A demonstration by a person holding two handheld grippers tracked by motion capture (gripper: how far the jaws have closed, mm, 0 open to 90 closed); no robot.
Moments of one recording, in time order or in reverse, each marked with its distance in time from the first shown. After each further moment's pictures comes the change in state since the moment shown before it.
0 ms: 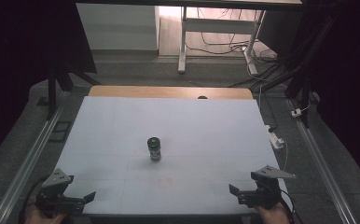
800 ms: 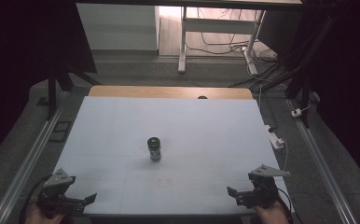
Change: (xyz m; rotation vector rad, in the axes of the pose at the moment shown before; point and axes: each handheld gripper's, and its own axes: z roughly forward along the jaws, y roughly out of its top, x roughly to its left) left arm 0.001 0.001 0.001 0.019 -0.033 0.009; right arm 0.002 0.002 0.006 0.066 0.013 -0.032
